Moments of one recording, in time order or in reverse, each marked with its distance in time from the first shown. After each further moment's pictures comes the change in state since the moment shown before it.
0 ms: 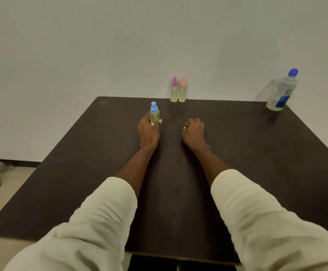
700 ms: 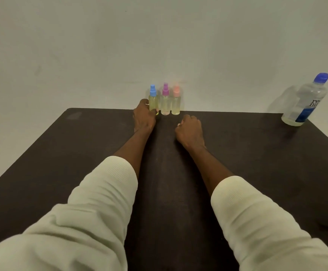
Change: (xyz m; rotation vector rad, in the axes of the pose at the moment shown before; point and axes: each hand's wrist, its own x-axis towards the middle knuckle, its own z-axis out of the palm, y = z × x) left_hand 0.166 -0.023 0.110 0.152 -0.098 -0.007; right_hand 0.125 0.017 0.032 -0.099 0.083 -0.055
